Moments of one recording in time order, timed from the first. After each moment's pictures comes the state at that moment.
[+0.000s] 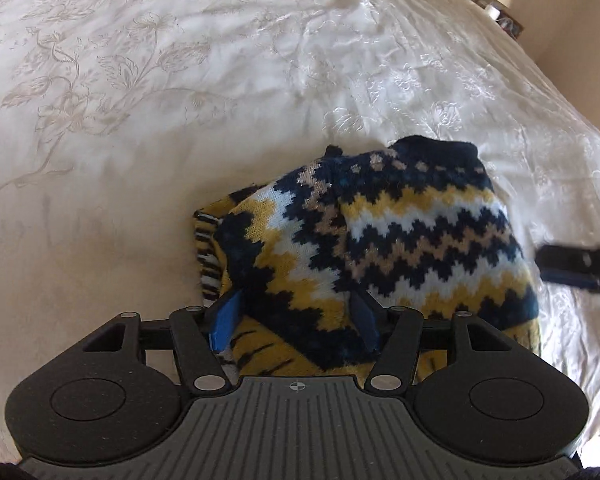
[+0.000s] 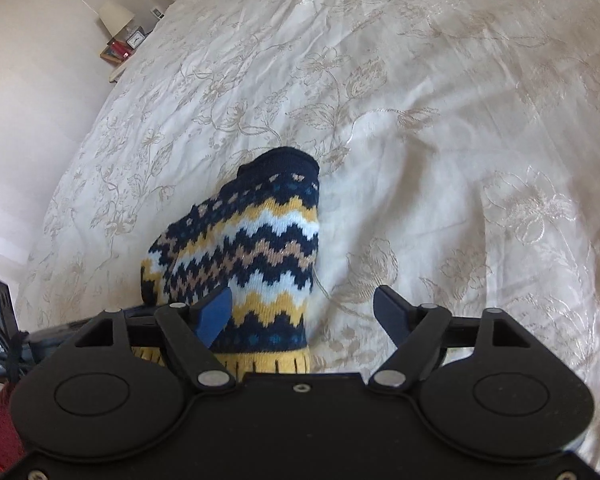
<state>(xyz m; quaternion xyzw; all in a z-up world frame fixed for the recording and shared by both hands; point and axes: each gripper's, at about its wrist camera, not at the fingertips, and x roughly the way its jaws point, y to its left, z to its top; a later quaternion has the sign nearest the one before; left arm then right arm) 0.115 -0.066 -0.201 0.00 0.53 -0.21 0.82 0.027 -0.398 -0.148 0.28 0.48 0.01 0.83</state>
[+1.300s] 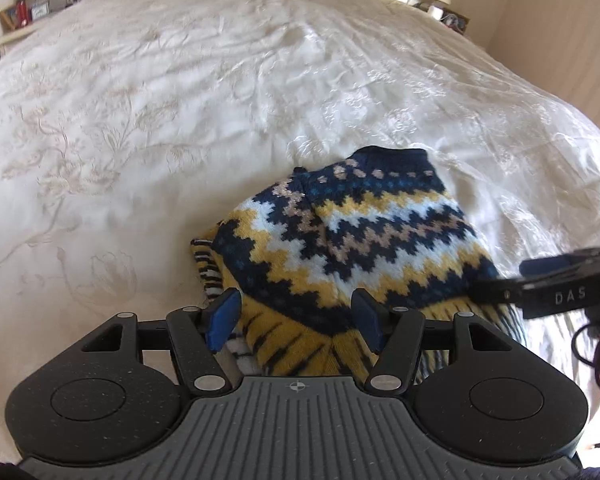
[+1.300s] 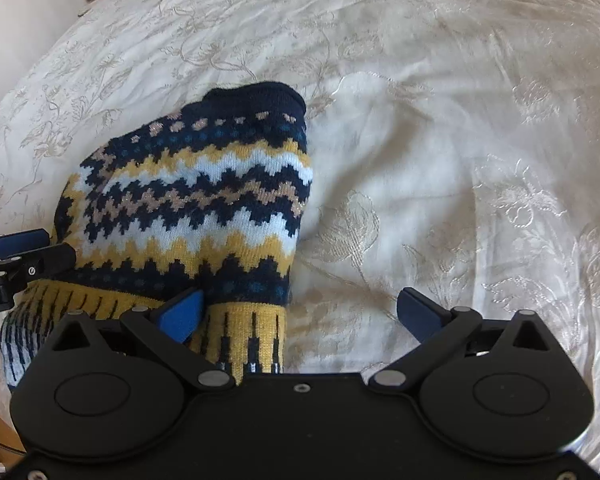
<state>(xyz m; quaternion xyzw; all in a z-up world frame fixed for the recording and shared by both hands) 0.077 -0.060 -0.177 0.07 0.45 -0.26 0.85 0.014 -0.331 -0.179 0.13 0.51 -0.05 0.85</state>
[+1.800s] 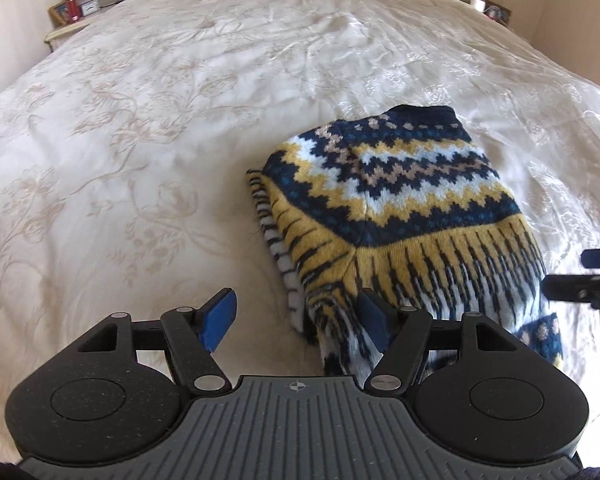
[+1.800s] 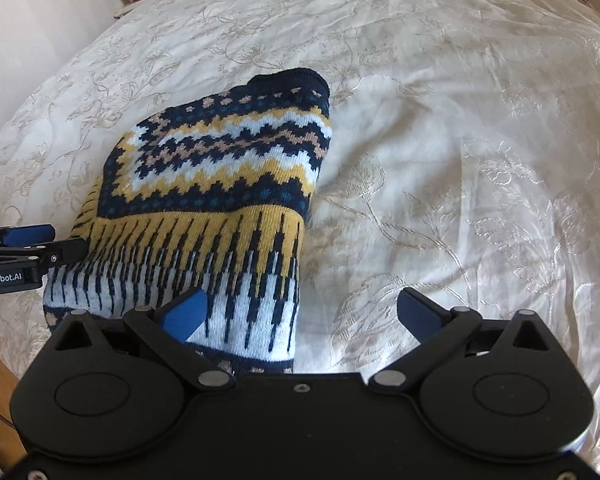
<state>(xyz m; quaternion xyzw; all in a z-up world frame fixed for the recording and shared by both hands) 0.021 -0.040 -0.181 0.09 0.46 -0.17 0.87 -0.052 -0.312 -0.165 0.11 0.48 -0.01 0.87</state>
